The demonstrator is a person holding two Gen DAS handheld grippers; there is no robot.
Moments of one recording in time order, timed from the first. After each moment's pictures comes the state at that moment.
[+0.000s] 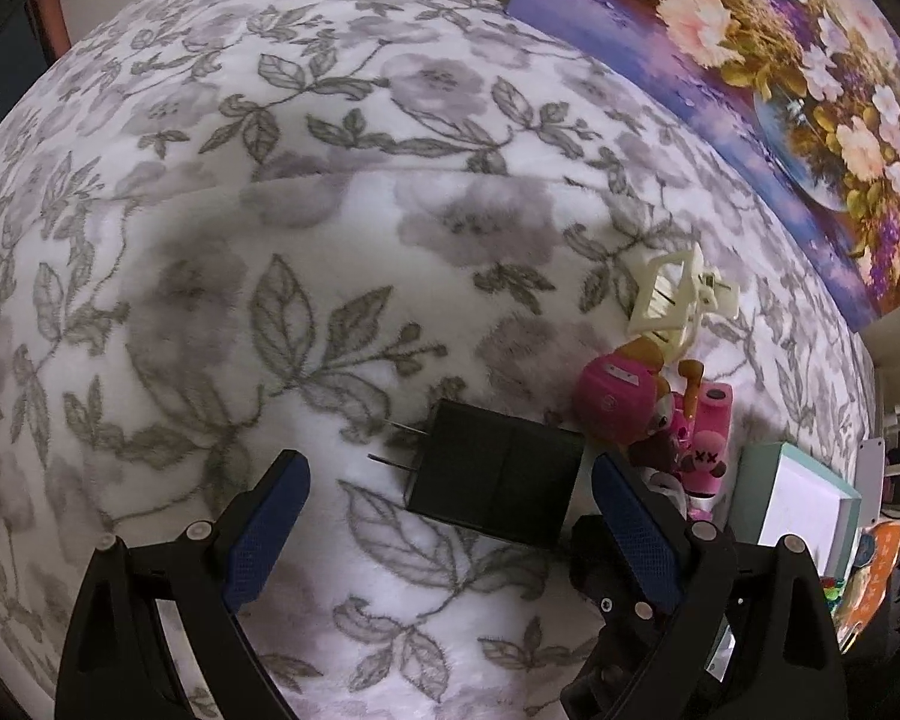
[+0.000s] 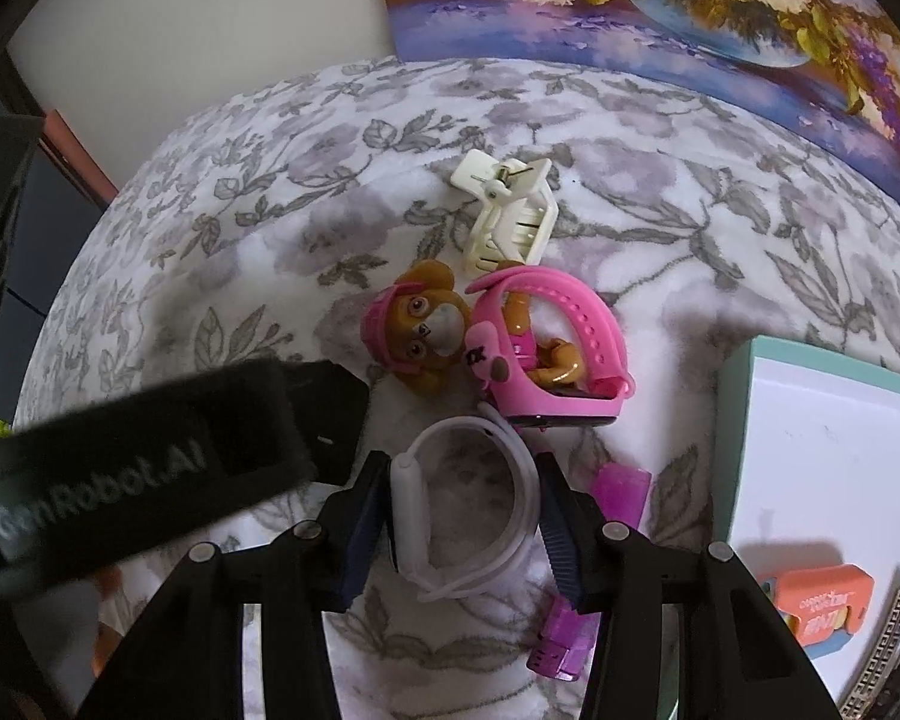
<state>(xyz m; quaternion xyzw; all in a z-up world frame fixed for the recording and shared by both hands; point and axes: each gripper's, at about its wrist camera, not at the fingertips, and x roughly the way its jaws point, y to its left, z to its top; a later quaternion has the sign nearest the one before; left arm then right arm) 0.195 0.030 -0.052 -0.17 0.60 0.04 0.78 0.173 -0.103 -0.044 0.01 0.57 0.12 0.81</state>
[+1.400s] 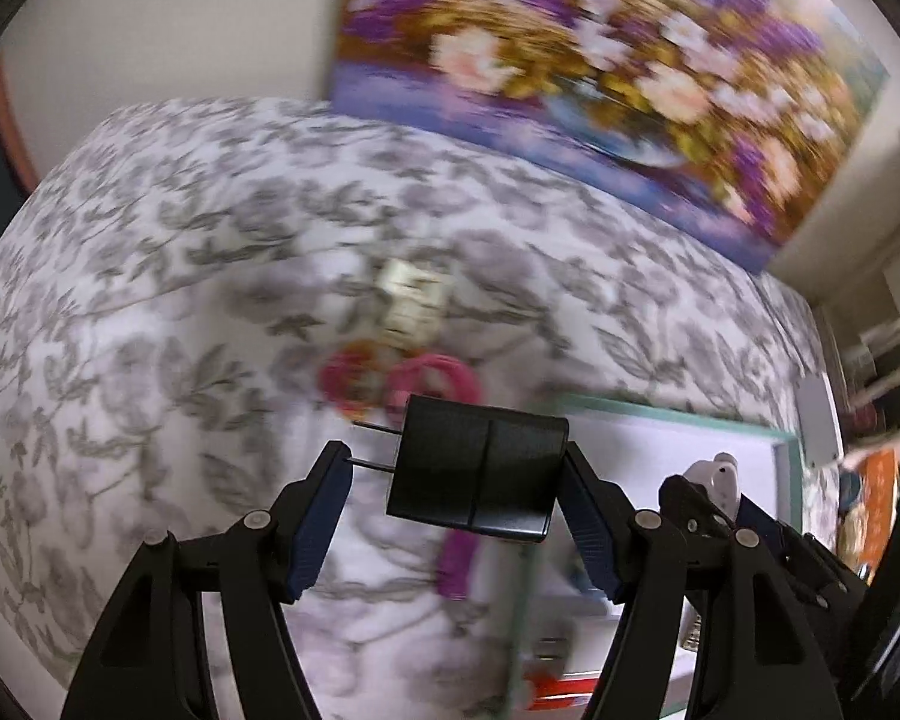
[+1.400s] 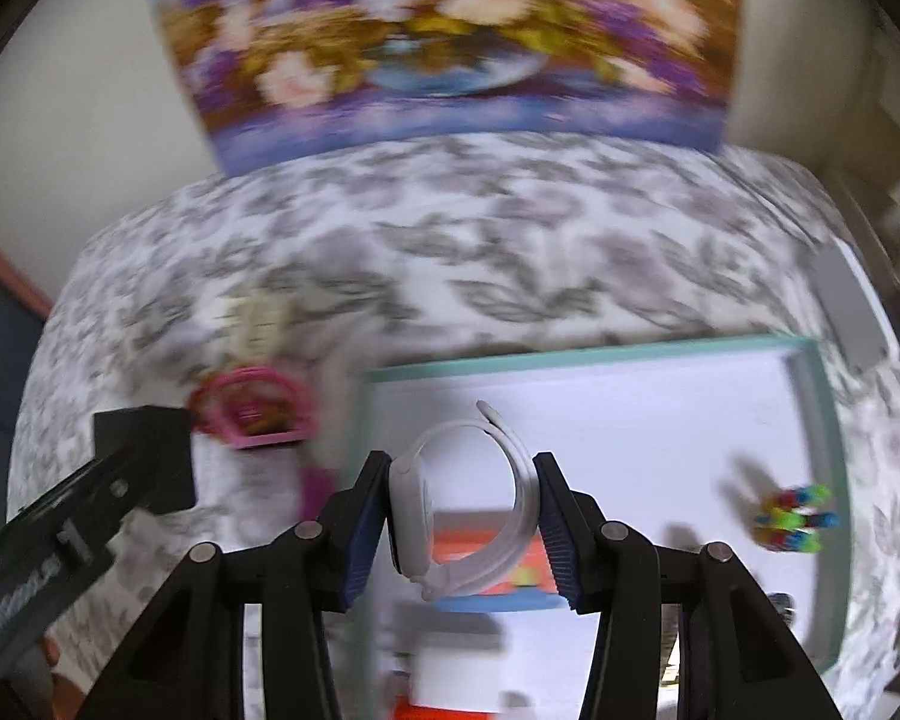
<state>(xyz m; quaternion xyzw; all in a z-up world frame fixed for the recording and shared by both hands) 0.161 -0.096 0.036 -0.09 0.53 -0.02 0.84 0.159 -0.253 0.022 0.08 0.55 -0.02 0.83</state>
